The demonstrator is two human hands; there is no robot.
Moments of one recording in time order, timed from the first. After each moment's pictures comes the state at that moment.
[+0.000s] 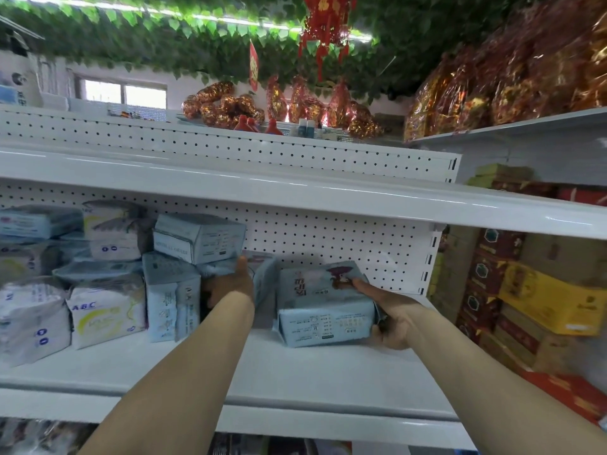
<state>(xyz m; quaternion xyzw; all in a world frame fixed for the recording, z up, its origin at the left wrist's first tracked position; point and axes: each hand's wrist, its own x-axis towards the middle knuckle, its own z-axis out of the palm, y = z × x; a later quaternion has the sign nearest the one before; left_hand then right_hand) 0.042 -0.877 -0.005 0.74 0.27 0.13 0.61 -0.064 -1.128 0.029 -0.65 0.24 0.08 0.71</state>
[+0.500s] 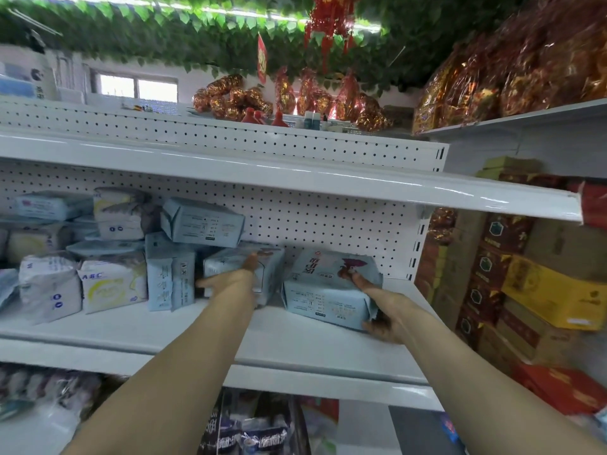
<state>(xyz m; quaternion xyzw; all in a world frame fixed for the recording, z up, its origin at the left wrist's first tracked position) 0.059 -0.888 -0.044 0.57 0.31 0.04 0.76 -0.099 -1.157 0.013 -0.69 0.24 0.02 0.69</state>
